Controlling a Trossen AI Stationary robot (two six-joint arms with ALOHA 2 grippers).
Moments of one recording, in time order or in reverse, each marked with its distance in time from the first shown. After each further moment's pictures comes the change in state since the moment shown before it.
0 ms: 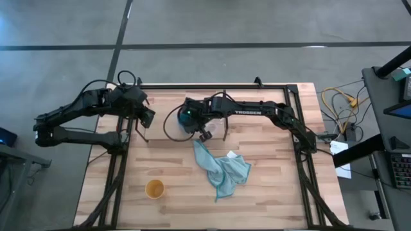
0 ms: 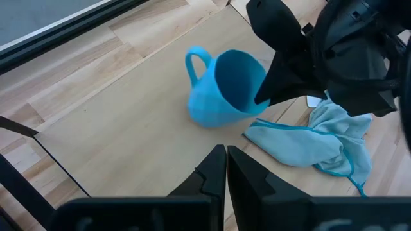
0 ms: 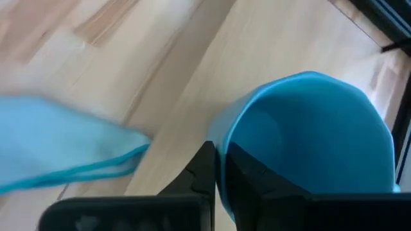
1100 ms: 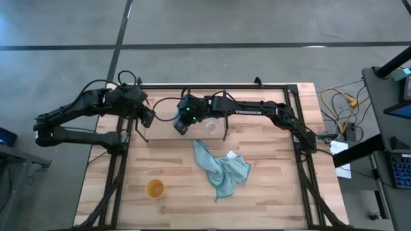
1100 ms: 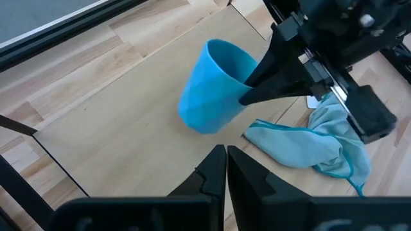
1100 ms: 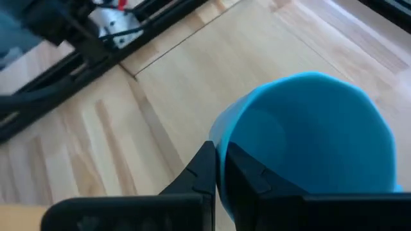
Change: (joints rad) left arm 0.000 0.005 0.002 0.002 0.000 -0.010; right arm 0.003 -0.001 0.021 0.199 0.122 1.192
